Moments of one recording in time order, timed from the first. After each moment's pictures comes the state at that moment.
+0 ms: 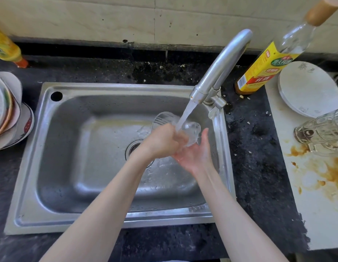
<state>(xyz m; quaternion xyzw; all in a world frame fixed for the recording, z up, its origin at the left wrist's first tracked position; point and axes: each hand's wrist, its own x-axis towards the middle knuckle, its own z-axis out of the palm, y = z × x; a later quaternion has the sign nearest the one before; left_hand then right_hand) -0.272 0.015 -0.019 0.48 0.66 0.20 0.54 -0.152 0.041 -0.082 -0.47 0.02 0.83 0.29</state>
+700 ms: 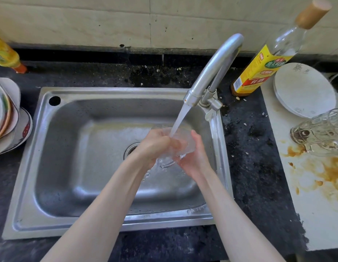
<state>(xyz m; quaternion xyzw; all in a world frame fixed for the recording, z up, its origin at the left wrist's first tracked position) -0.263 0.011 -0.011 0.16 0.63 0.38 0.66 -0.146 0.039 -0.086 -0.47 -0.15 0.83 0.26</state>
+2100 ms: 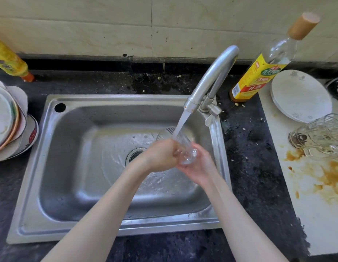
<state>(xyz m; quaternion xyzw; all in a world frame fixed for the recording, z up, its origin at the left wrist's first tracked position) -0.268 0.008 -0.015 0.61 0.63 0.12 0.48 -0.133 0.038 -0.069 -0.48 -0.07 0.83 0.25</state>
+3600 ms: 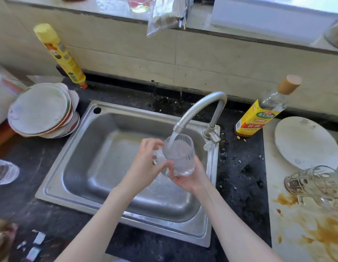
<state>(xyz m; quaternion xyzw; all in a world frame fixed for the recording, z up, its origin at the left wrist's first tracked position) -0.237 -0.038 0.022 0.44 0.76 0.42 0.23 -0.124 0.065 -0.029 -0.43 -0.03 0.90 0.07</state>
